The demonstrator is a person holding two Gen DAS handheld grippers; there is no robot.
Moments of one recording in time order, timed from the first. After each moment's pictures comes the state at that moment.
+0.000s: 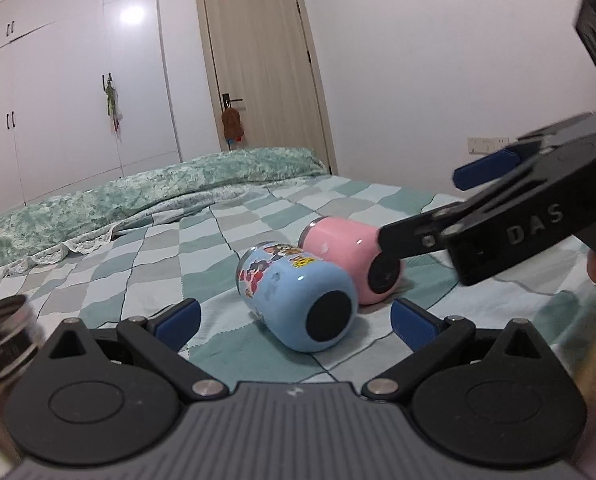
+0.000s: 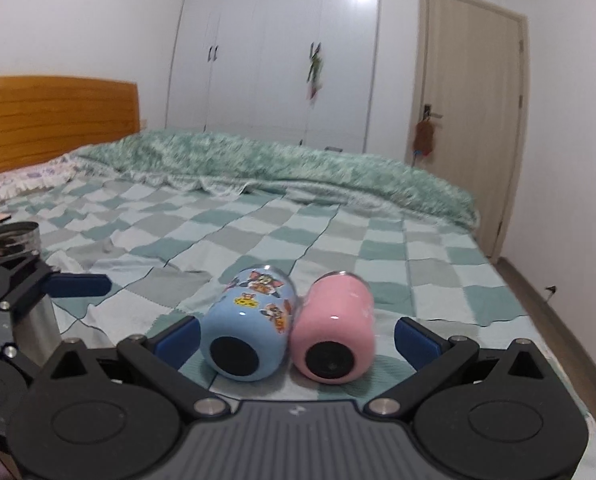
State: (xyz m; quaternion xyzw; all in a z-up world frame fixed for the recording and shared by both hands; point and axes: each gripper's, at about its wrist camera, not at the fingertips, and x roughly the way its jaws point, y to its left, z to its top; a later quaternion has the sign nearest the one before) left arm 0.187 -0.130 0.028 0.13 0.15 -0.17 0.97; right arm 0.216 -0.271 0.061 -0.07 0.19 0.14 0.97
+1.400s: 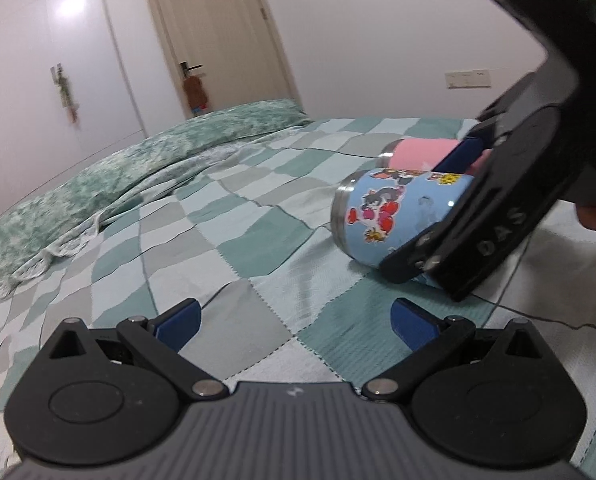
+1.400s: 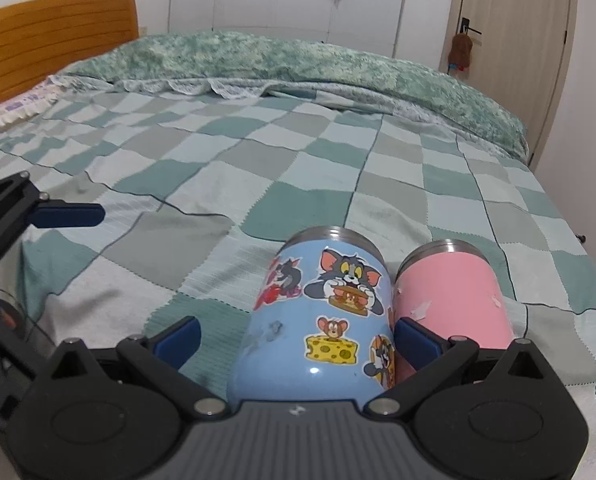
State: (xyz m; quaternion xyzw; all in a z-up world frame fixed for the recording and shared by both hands) left arm 0.290 -0.042 0.008 0.21 0.19 -0.23 0.93; right arm 0.348 -0.168 0.023 -0.10 0.34 0.14 0.93
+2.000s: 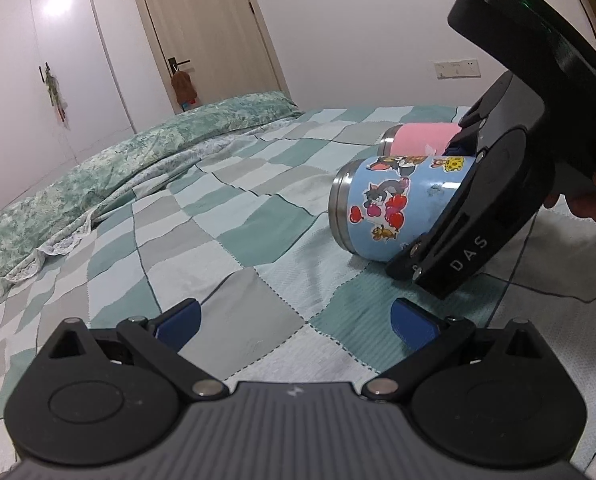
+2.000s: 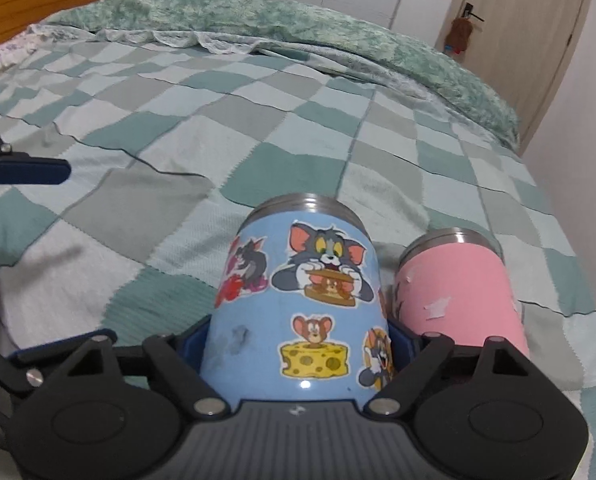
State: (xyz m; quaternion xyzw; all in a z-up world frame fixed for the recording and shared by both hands) left arm 0.297 -0.033 0.003 0.22 0.20 -0.23 0.93; right arm 0.369 -0.148 0.006 -0.15 0.38 0.11 0.91
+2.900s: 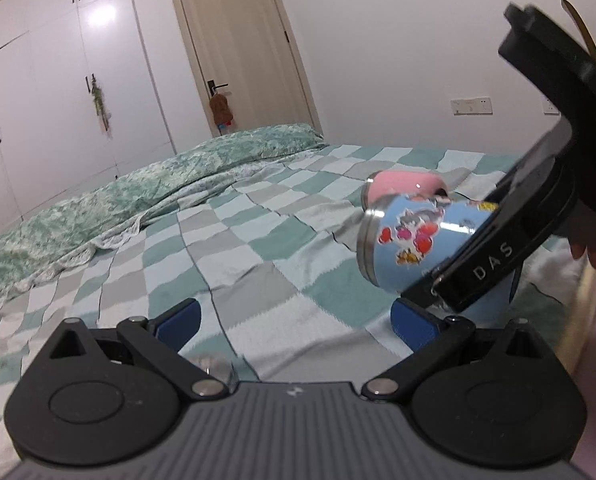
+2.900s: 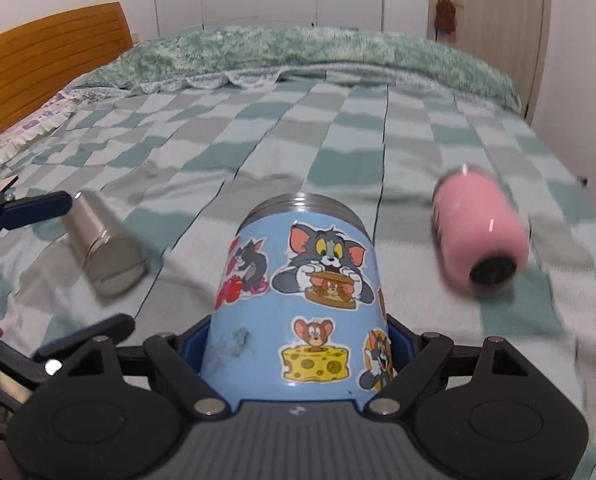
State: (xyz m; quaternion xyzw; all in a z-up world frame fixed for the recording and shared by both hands) left arm 0.153 0.004 0.053 0.19 0.17 -0.19 0.95; right arm 0.230 -0.141 0.043 -0.03 0.38 0.14 0.91
